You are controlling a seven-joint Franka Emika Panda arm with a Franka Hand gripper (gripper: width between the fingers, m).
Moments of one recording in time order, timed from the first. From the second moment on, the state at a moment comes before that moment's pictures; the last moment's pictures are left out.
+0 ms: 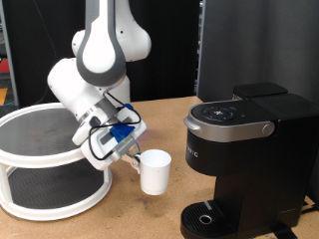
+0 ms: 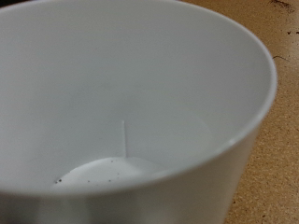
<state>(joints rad) -0.03 -0.08 -0.20 -2.75 1.58 2.44 -1.70</state>
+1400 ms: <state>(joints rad) 0.00 0.06 -0.06 -2.60 1.97 2.44 -1.91</state>
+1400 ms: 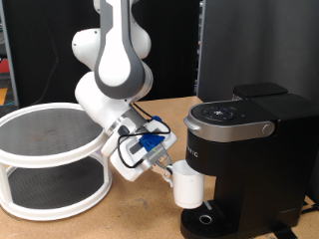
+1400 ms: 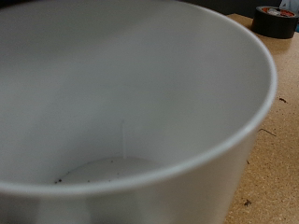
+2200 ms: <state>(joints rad) 0.02 0.21 0.00 -2.50 2.04 2.47 -1.94</state>
